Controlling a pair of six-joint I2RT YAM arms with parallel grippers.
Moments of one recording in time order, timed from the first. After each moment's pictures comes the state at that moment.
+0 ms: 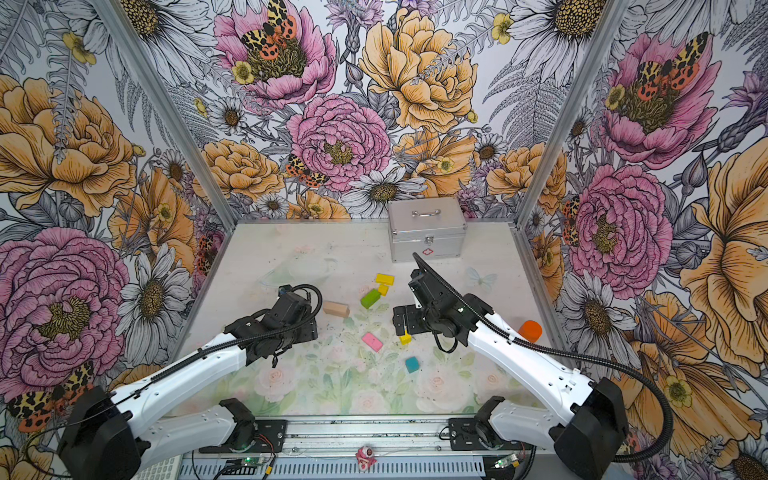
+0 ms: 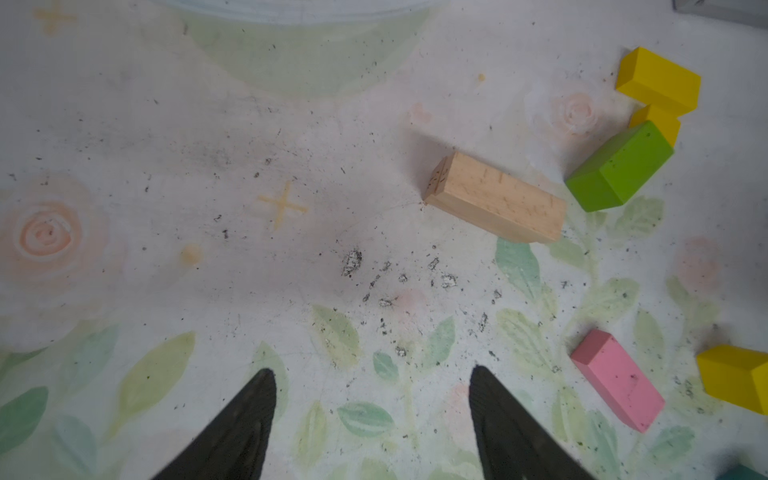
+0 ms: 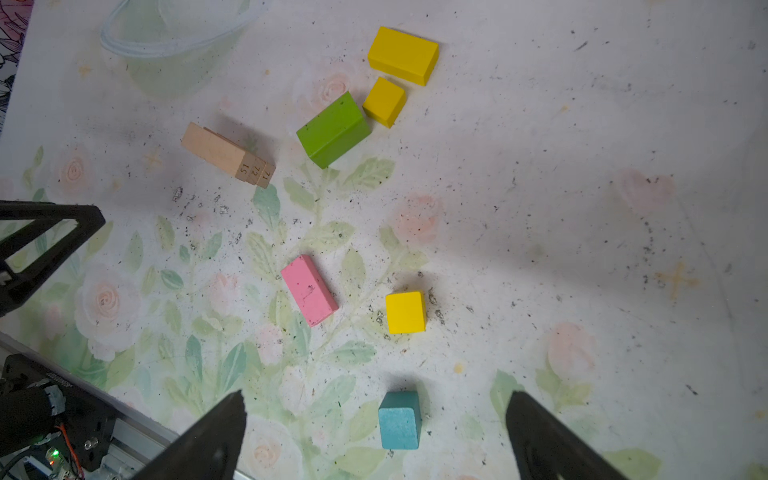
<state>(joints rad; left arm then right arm) -0.64 1.16 0.71 -0.60 -0.29 -0.72 0.66 1.19 1.01 -0.84 -0.01 0.46</state>
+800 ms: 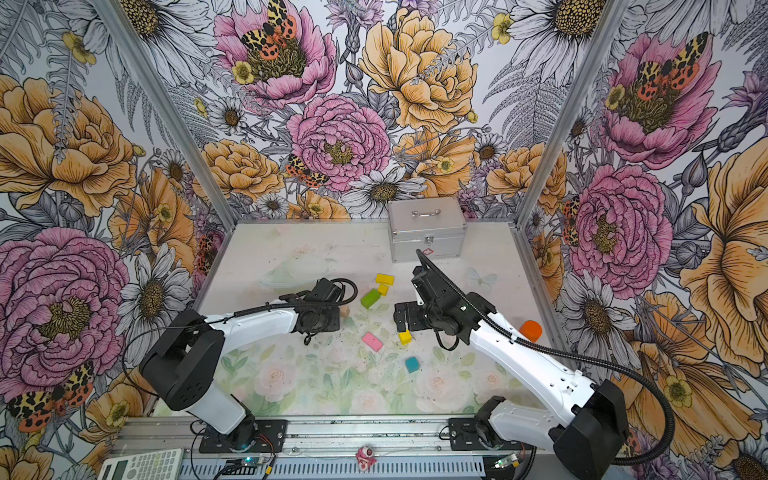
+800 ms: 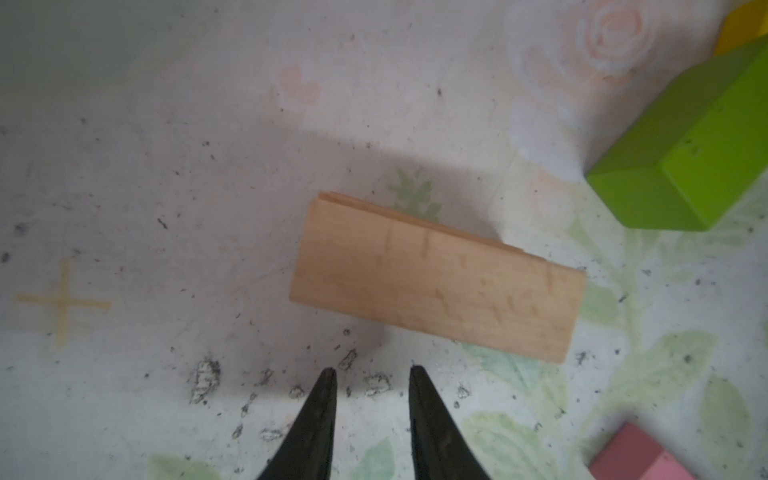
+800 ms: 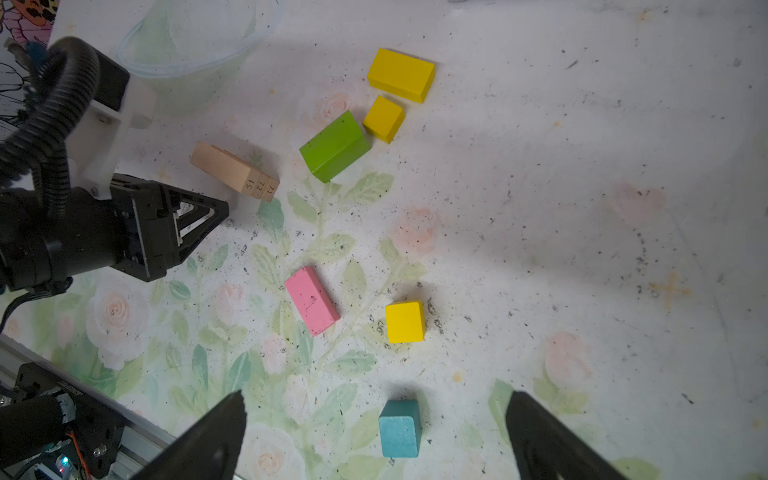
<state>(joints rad) -0.64 1.63 0.91 -0.46 -0.19 -0.63 0.62 1.16 1.01 -0.83 -0.04 0.45</state>
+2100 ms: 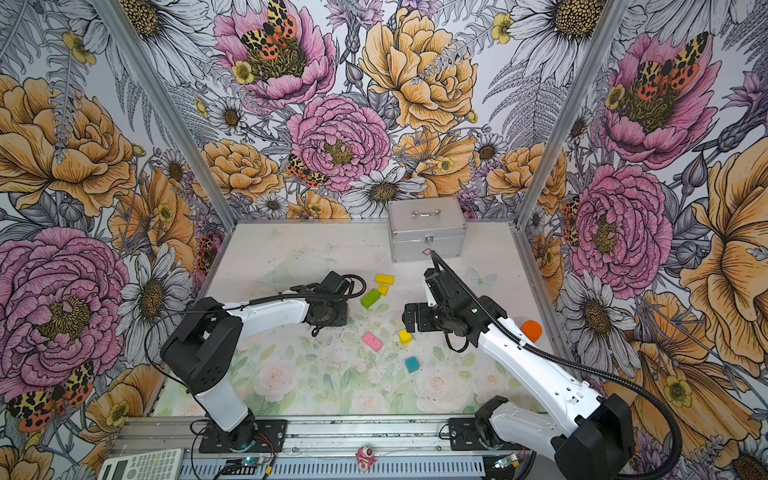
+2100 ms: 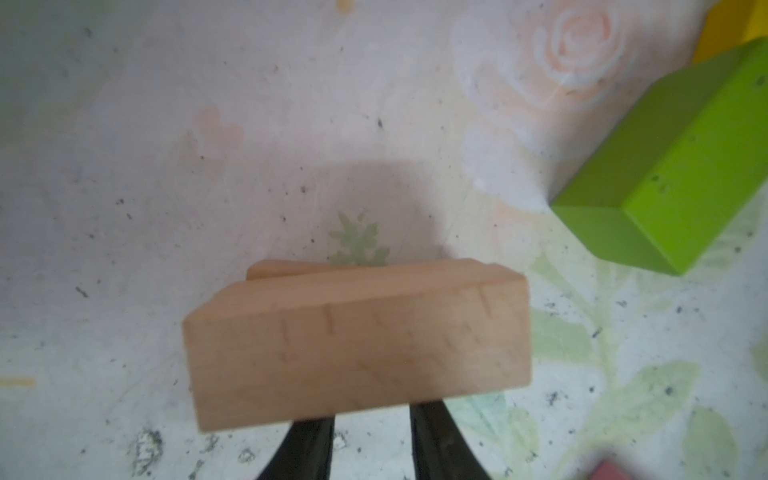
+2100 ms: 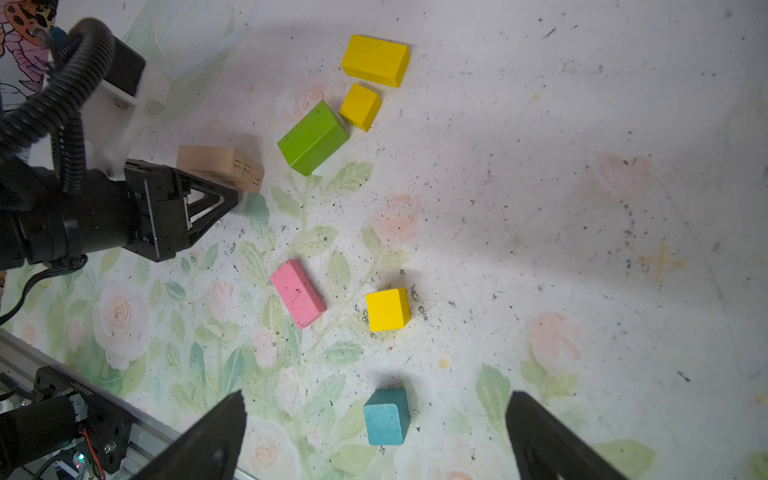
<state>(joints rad) -0.66 1.73 1.01 -0.50 -0.16 -0.58 0.54 1.11 0.95 -0.83 -0.11 0.43</state>
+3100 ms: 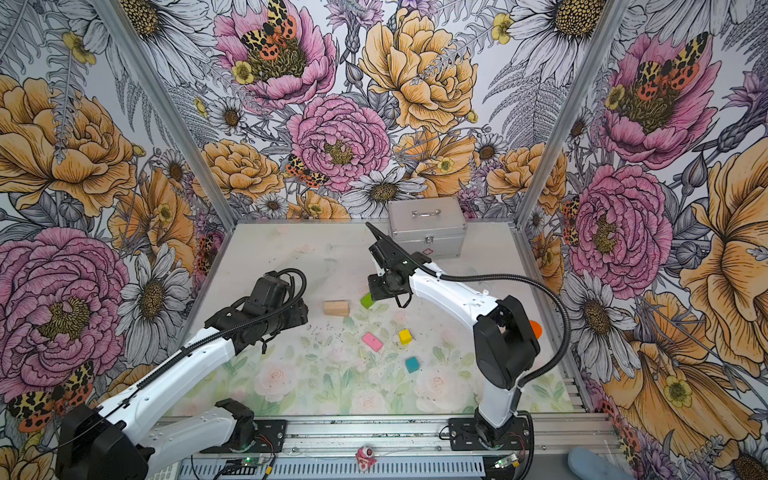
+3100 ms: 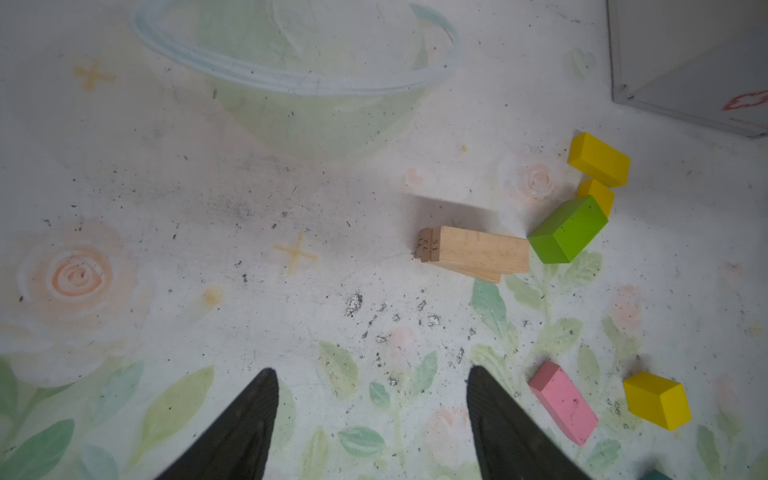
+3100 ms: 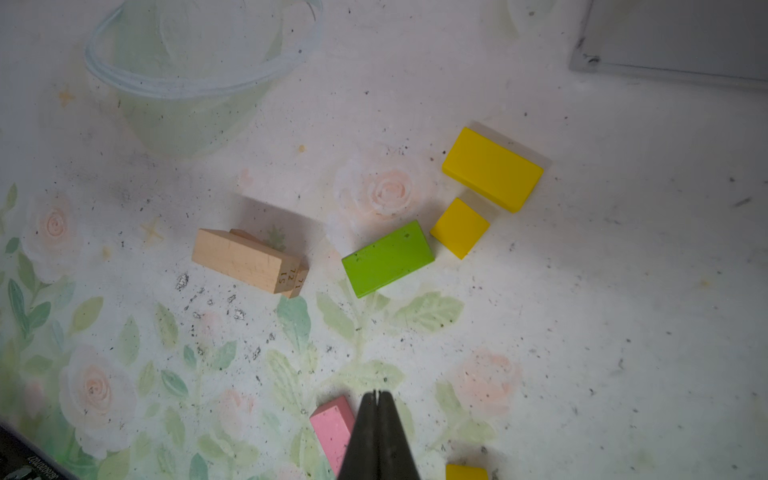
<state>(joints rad) -0.43 1.08 0.77 -0.63 -0.17 -0.63 0.65 1.82 1.49 -0.75 -0.09 0.35</state>
